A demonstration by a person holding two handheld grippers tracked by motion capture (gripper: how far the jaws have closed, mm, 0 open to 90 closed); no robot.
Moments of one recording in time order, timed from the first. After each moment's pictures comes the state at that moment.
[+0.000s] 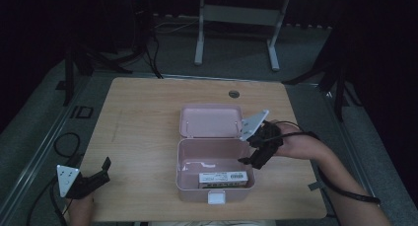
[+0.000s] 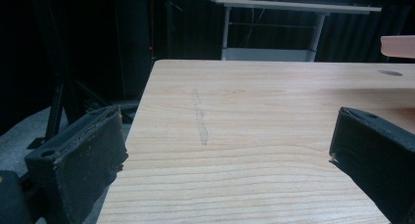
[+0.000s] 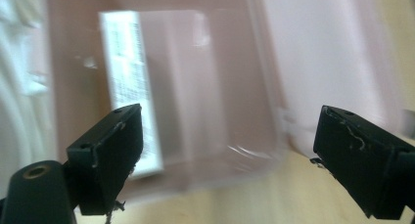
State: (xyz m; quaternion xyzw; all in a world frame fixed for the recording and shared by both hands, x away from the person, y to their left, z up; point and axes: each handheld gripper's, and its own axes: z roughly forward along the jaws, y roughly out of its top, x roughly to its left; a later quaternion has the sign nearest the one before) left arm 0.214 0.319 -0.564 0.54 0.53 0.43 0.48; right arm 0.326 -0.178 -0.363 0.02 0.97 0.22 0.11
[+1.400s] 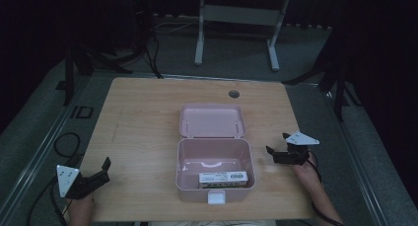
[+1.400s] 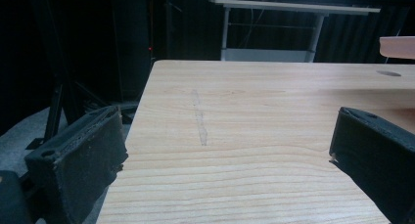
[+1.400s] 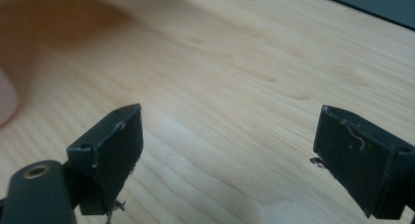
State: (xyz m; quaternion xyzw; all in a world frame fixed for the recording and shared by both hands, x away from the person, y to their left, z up) left arm 0.214 0.319 -0.564 0.54 0.53 0.43 0.49; right arm 0.366 -0.331 -0.538 0.36 0.80 0.41 0.27
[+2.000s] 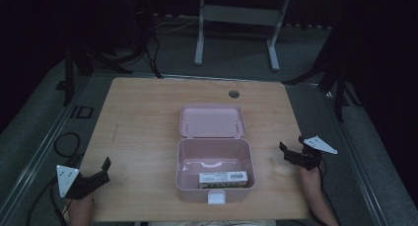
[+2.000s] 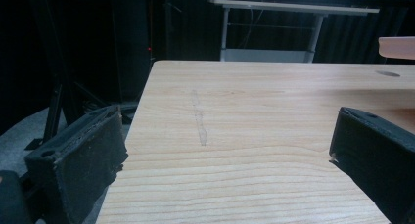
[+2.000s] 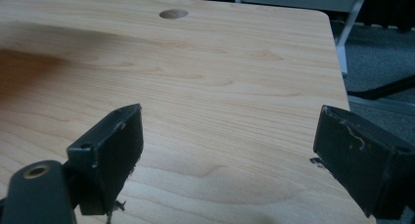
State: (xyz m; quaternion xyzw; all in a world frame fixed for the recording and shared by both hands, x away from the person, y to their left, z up) left arm 0.214 0.319 -0.564 0.54 0.53 0.43 0.49; right arm 0.353 -0.366 -0.547 0.48 0.69 0.45 0.30
